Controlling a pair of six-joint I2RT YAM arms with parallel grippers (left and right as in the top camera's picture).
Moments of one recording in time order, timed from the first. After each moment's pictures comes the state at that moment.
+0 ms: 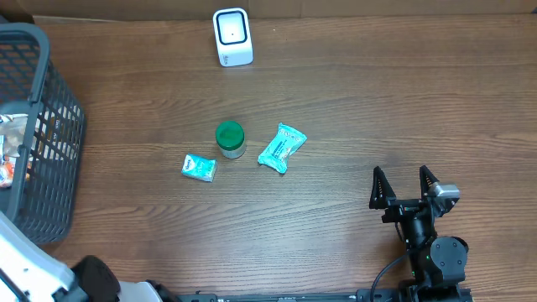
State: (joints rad) left arm 0.68 1.65 2.21 -1.37 -0.07 -0.41; right arm 0.09 0.01 0.02 -0.03 -0.01 0.25
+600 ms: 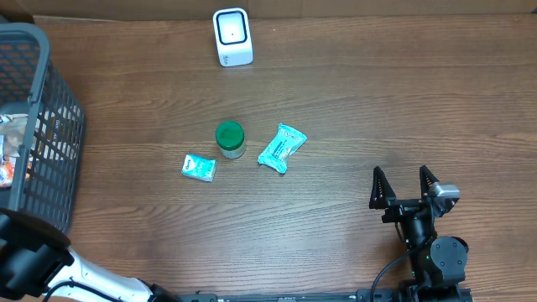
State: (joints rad) left arm 0.90 2.02 2.09 -1.42 -0.09 -0.25; right arm 0.09 0.01 0.02 -0.03 -0.01 0.25
